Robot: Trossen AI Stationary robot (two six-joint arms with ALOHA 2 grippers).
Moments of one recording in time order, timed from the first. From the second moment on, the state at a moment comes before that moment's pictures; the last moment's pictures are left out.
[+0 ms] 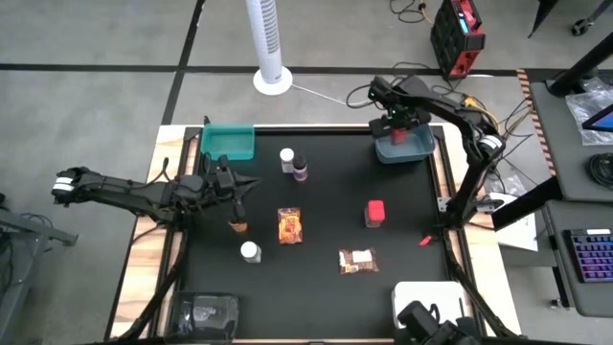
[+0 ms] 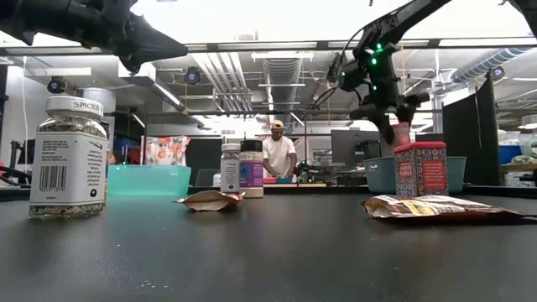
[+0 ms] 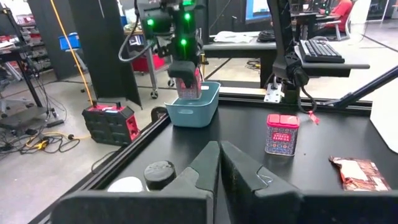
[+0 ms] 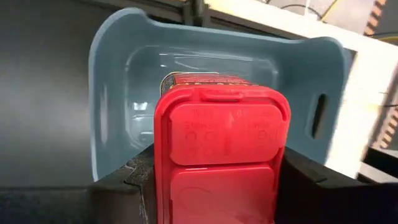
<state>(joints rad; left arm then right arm) -0.08 0.75 0.39 0.27 -0.46 0.02 -0.86 1.80 1.54 -1.30 0.25 0.50</state>
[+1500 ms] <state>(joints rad) -0.08 0.80 0.39 0.29 -0.46 0.02 -0.90 1.80 1.33 -0.94 0.19 0.45</state>
